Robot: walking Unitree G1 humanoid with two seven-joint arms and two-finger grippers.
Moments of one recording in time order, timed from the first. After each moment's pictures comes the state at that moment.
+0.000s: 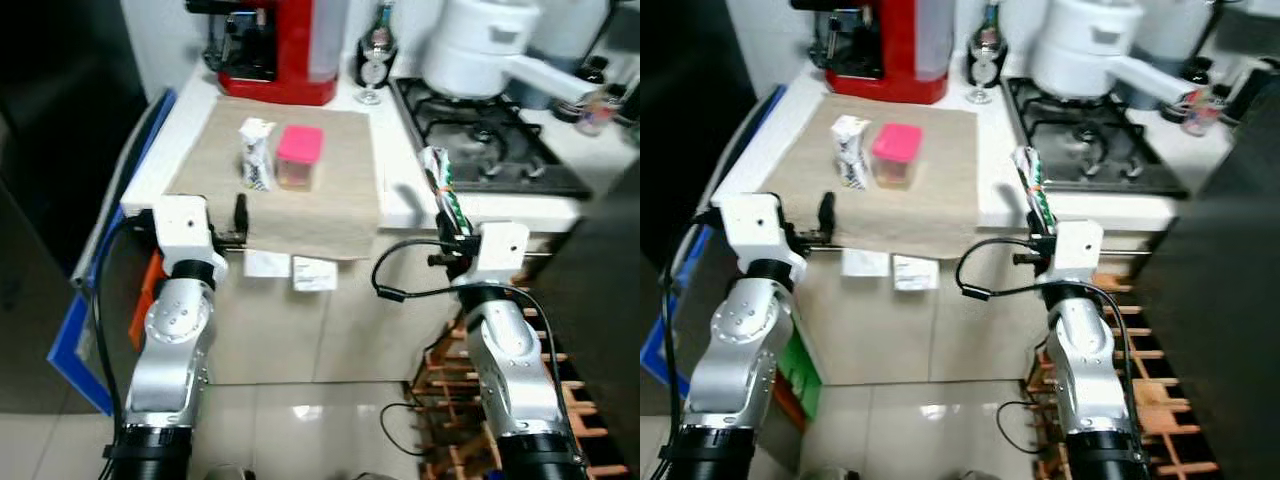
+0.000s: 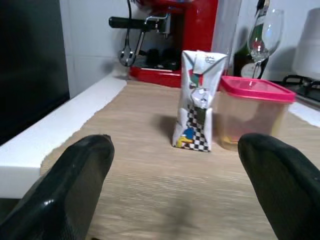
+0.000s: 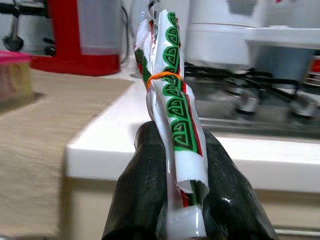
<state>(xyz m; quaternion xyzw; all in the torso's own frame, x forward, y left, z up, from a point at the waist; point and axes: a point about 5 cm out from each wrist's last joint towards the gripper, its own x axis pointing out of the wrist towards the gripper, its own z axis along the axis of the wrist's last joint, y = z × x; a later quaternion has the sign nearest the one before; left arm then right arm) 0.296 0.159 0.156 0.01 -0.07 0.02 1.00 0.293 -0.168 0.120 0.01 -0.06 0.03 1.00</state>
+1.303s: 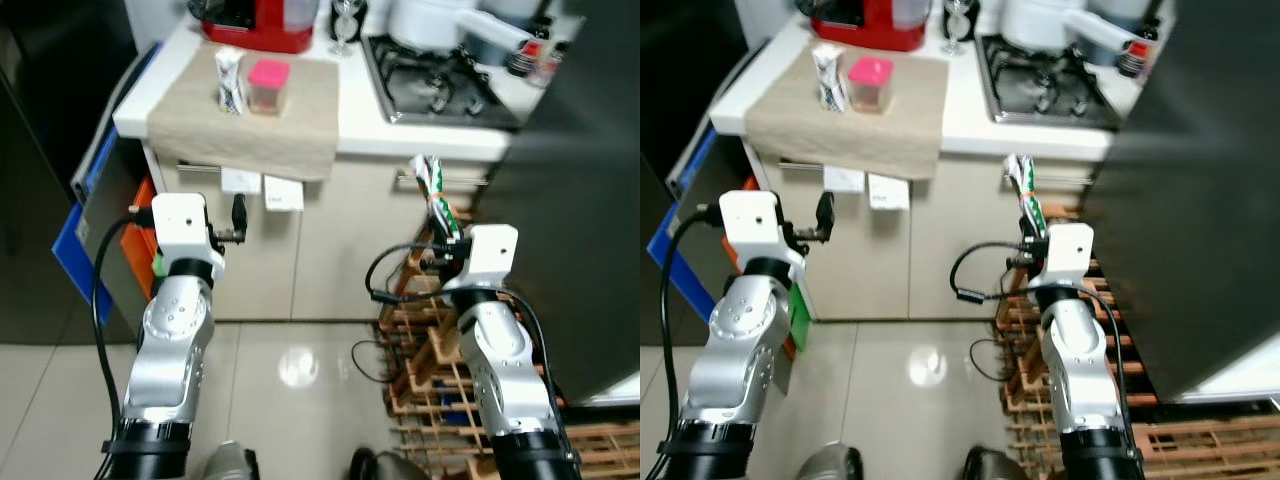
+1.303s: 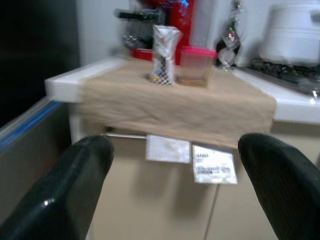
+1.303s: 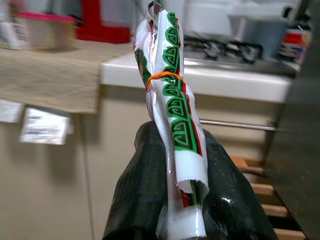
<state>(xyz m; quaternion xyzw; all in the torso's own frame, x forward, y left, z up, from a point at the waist) 0.298 0.157 0.155 0.01 -0.06 0.01 1.00 0.293 -0.163 0.111 0.01 -0.04 0.04 1.00</state>
